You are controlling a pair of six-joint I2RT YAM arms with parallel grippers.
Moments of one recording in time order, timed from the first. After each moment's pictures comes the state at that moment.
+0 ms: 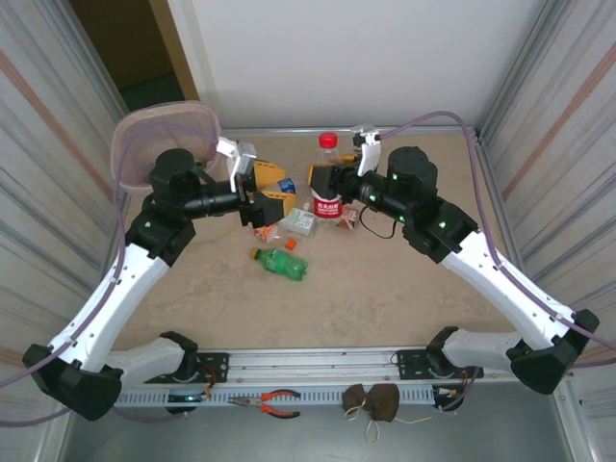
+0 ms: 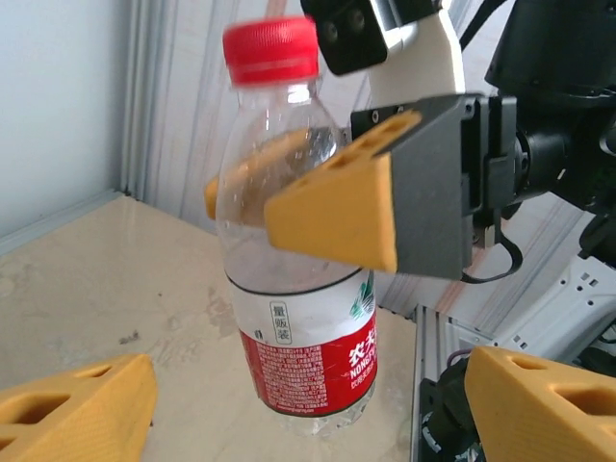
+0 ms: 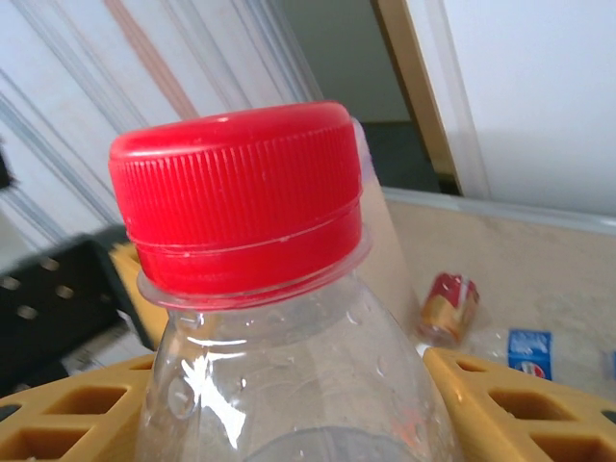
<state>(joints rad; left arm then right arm) -0.47 1.10 1.19 -0.17 0.84 -0.20 0.74 1.18 1.31 -0.22 -0.14 0.46</state>
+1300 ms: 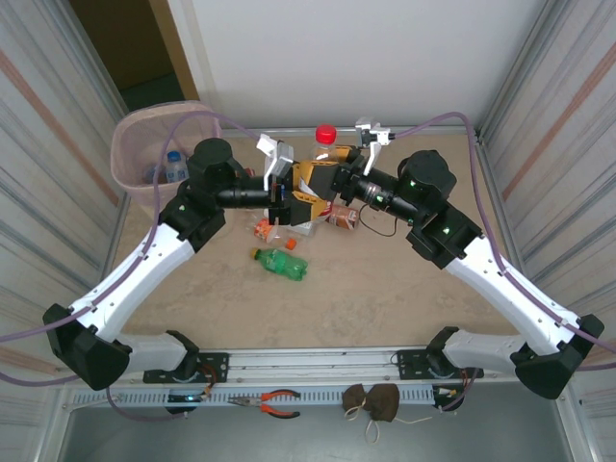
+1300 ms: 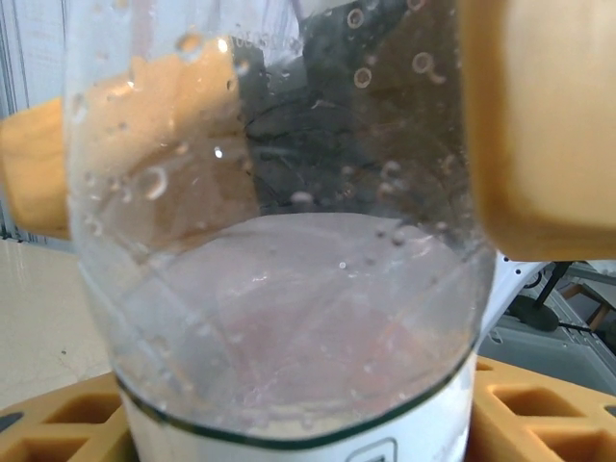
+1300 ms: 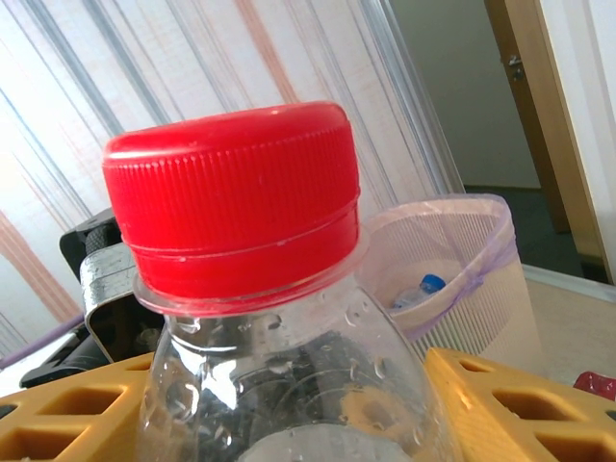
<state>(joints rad) -0.62 1.27 1.29 -0.07 0.92 -0.14 0.75 1.15 1.28 0.00 -0.32 0.52</state>
